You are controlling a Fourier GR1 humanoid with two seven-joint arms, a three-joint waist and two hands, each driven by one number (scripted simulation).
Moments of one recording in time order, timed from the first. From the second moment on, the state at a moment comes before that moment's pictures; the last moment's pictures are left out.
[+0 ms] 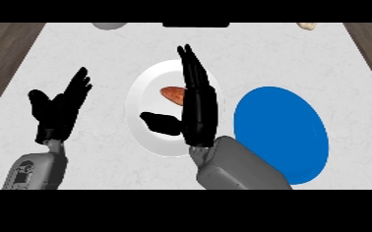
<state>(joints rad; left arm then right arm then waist) -0.19 0.21 0.09 -1.39 0.03 -0.01 0.17 -0.64 0.00 0.71 -1.38 0.67 -0.86 0.72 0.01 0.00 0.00</state>
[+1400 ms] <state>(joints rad) -0.17 0.19 0.11 -1.43 0.00 -0.02 0.19 -0.12 -0.13 0.44 -1.68 0.30 -0.59 0.18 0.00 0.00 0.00</state>
